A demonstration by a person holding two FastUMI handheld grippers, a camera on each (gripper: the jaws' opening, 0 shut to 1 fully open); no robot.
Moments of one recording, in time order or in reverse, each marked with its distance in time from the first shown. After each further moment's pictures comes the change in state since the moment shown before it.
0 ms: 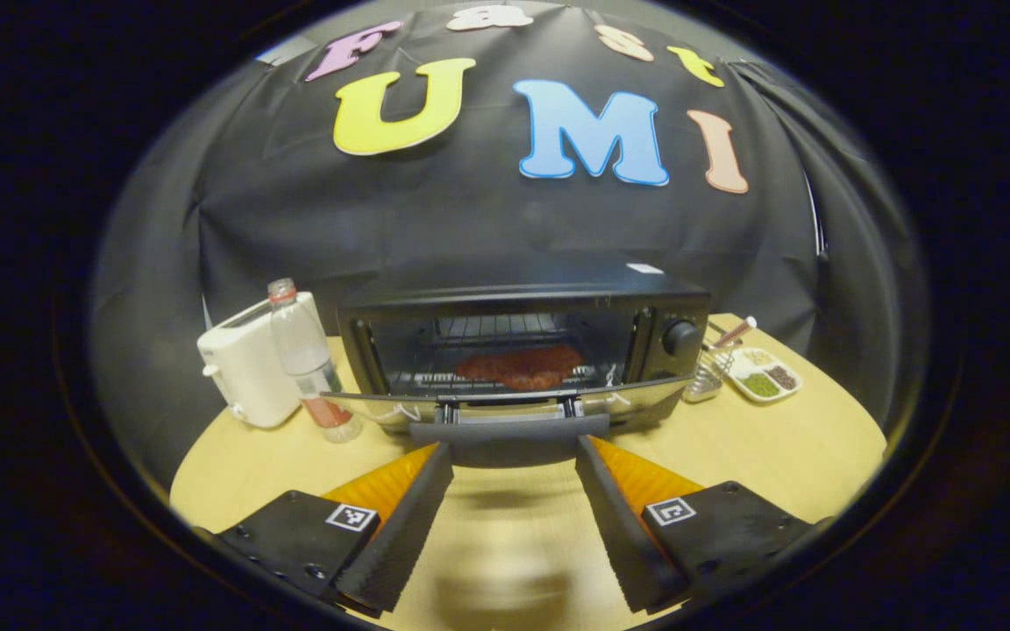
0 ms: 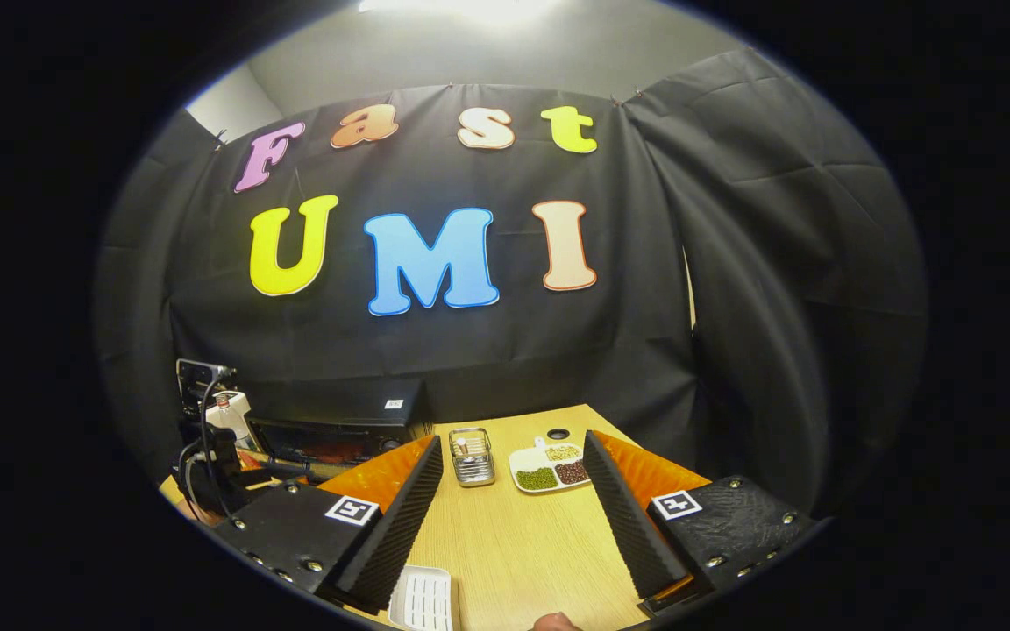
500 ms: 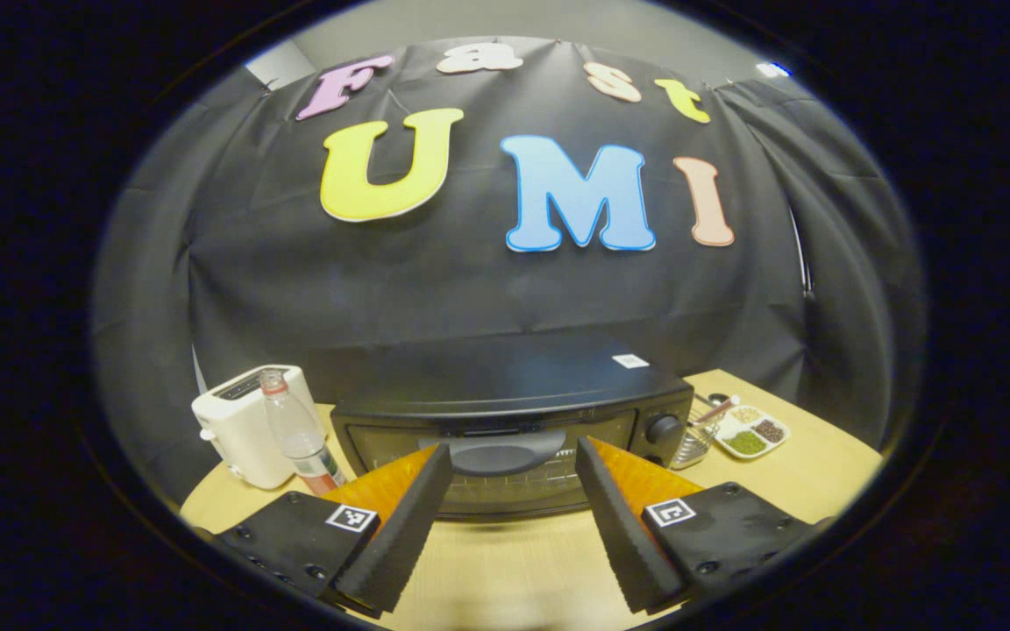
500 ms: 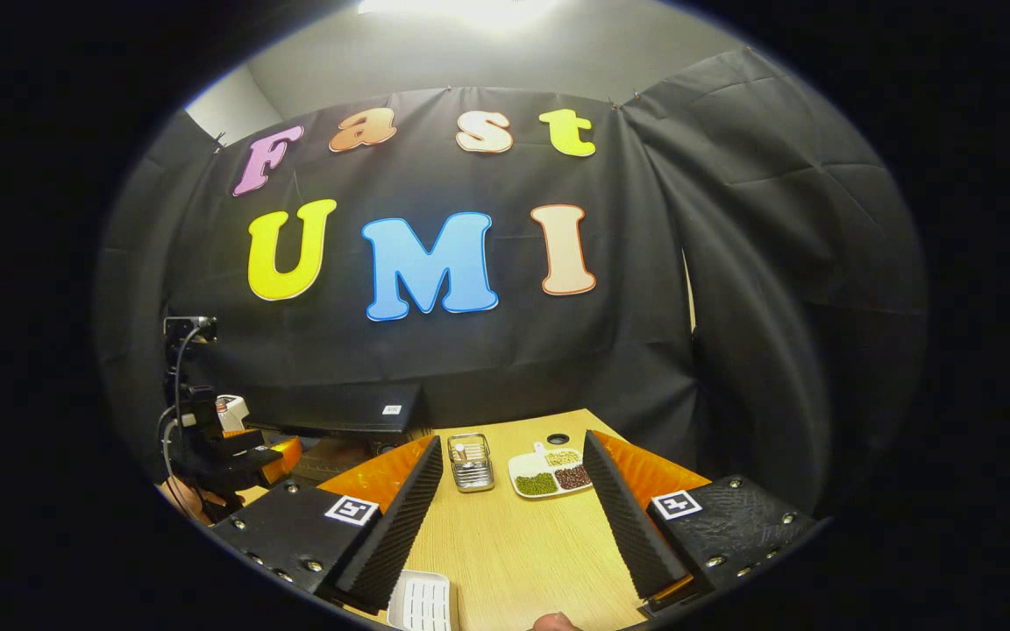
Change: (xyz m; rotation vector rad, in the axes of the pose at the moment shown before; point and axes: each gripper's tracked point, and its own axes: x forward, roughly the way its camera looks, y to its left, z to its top) left arm -0.021 -0.009 0.084 0.006 -0.210 -0.026; right arm 0.008 0.004 0.009 0.004 -0.031 0.031
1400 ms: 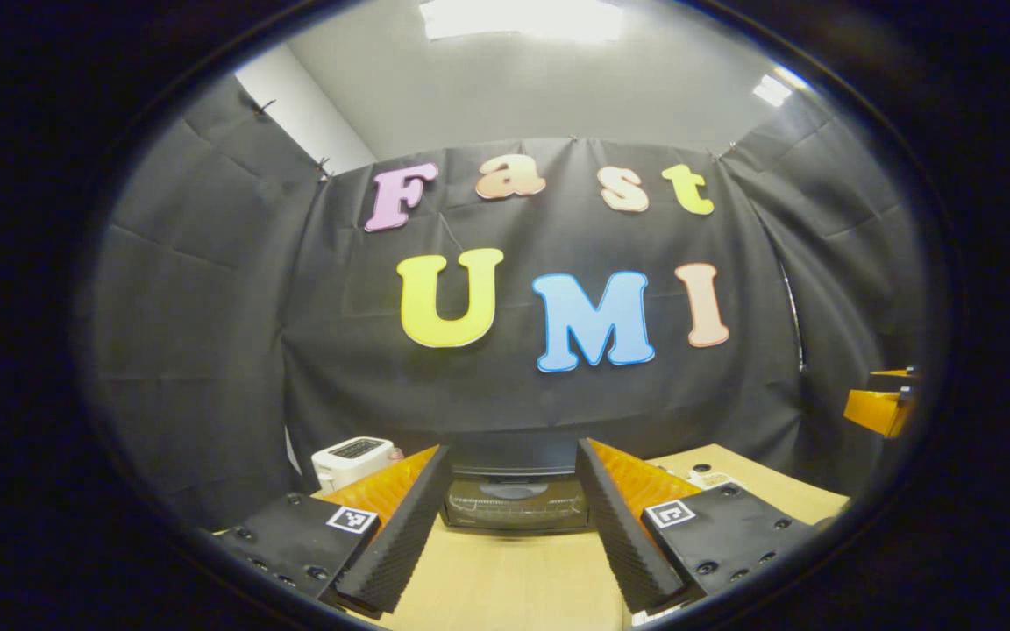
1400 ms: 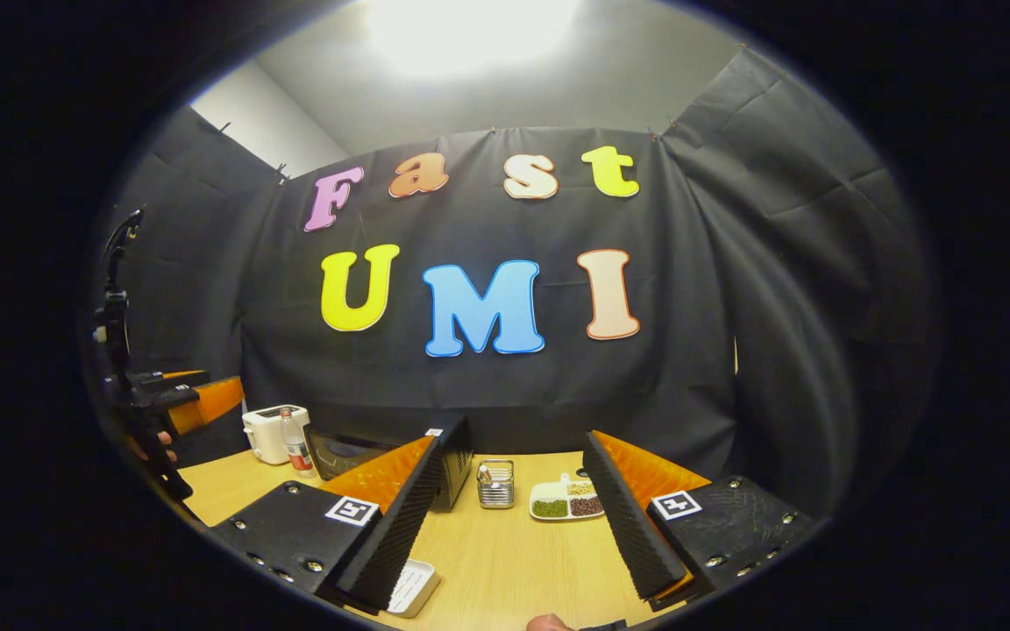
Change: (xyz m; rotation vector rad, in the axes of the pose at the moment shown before) left arm -0.257 -0.033 0.113 0.003 -0.267 0.188; right arm -0.065 -0.051 0.037 -0.069 -0.127 0.232
